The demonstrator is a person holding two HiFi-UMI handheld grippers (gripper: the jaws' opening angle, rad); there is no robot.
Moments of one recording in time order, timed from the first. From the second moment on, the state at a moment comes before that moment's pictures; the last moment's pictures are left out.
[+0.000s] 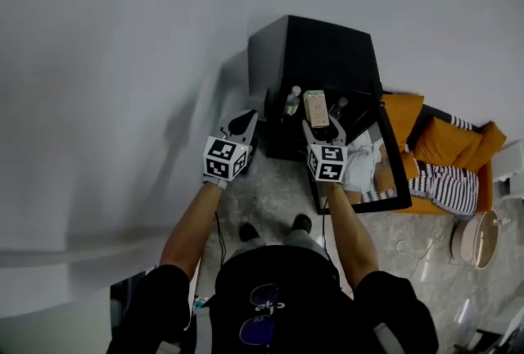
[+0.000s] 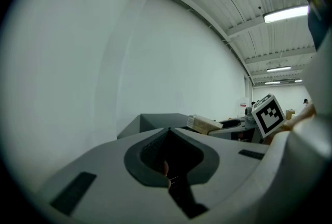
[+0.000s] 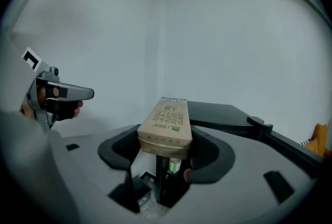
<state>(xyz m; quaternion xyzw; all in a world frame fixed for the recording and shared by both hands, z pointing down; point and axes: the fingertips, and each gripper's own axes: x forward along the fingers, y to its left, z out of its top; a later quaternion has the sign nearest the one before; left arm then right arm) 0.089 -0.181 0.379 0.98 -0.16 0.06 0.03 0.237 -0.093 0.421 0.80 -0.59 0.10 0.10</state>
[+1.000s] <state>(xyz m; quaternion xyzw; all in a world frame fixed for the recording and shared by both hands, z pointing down) 0.003 -0.230 0.365 0.96 -0.26 0.05 0.03 0.150 -0.193 0.403 0.71 -0.69 0.08 0.11</state>
